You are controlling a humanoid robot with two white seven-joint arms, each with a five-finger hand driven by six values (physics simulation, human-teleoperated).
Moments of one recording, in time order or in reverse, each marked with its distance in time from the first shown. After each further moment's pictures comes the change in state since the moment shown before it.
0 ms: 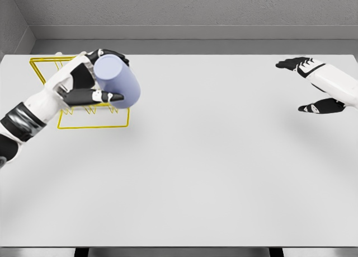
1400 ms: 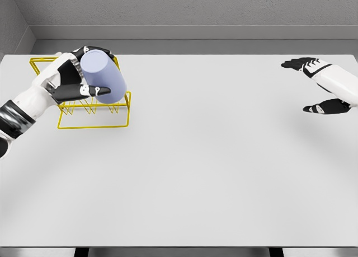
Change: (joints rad) left arm -0.002 0.021 0.007 0.069 0.026 -0.002 0.000; right arm 0.017 -0.005 -0.027 0.002 0.000 0.000 0.001
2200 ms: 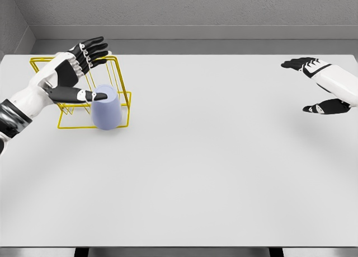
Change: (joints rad) left arm -0.005 0.016 -0.003 0.004 -0.012 0.002 0.000; right arm 0.000 0.001 0.000 0.000 0.000 0.000 0.000
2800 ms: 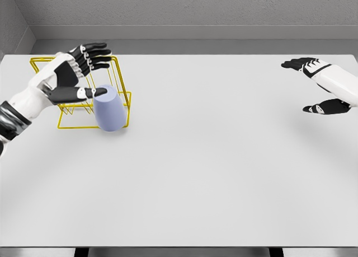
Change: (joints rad) left arm 0.018 0.015 -0.003 -0.025 0.002 -0.039 0.000; right arm 0.000 0.000 0.000 0.001 0.000 0.000 0.000
